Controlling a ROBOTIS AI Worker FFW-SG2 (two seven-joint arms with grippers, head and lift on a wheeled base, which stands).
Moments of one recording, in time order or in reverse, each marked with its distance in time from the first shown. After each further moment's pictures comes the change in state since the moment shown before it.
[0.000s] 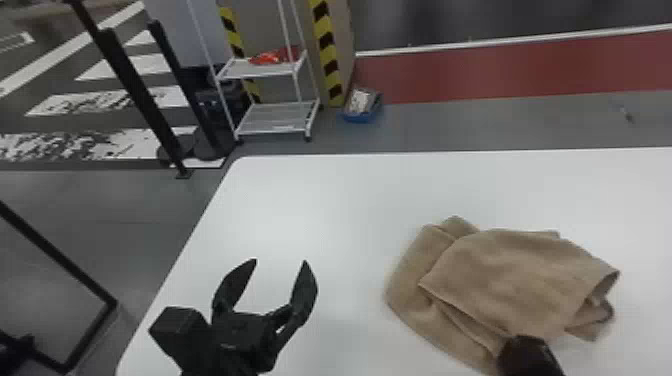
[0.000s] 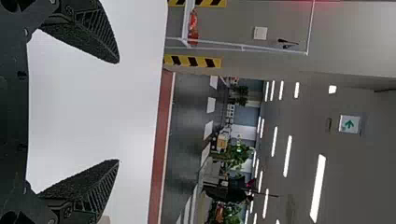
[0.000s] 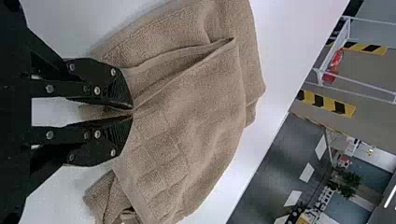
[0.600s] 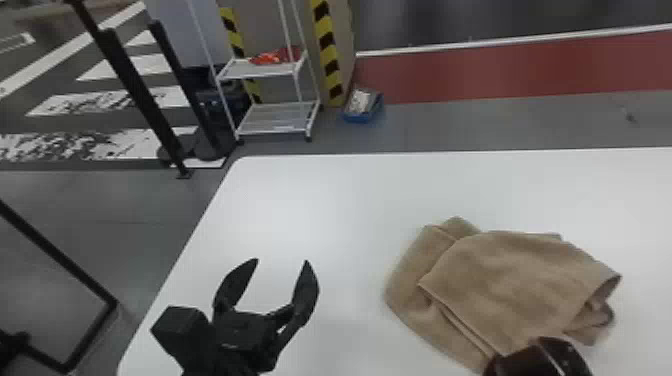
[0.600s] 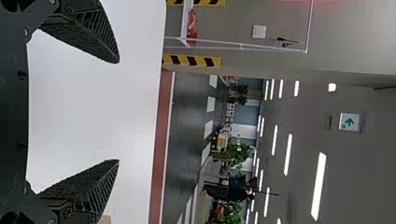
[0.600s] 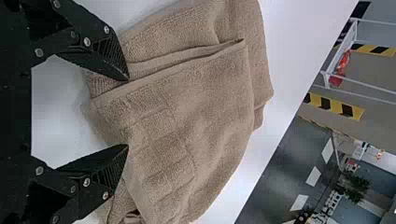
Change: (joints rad) left arm 0.001 0.001 -0.003 -0.004 -0.011 0.003 0.001; right arm 0.001 0.000 -0.002 0.002 -0.002 0.019 0.013
